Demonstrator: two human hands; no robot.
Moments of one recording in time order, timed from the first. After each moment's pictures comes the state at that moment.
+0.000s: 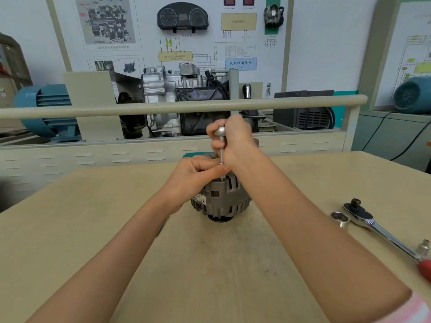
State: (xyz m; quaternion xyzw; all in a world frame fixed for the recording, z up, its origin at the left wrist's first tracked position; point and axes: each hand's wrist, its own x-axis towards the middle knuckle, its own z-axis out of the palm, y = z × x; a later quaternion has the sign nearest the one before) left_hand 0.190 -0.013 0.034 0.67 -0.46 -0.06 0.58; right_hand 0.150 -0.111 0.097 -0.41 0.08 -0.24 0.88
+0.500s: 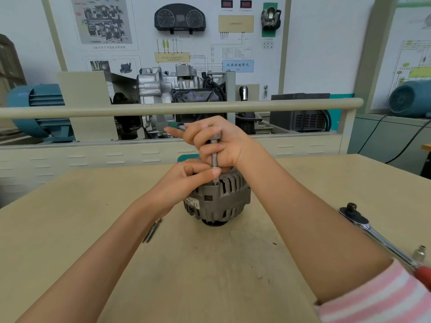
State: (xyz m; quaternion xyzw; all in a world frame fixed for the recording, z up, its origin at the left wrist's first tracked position) left_hand 0.195 -0.009 0.035 0.67 -0.49 -0.12 0.55; right_hand 0.160 -0.132 0.107 -0.44 -0.04 0.16 0.89
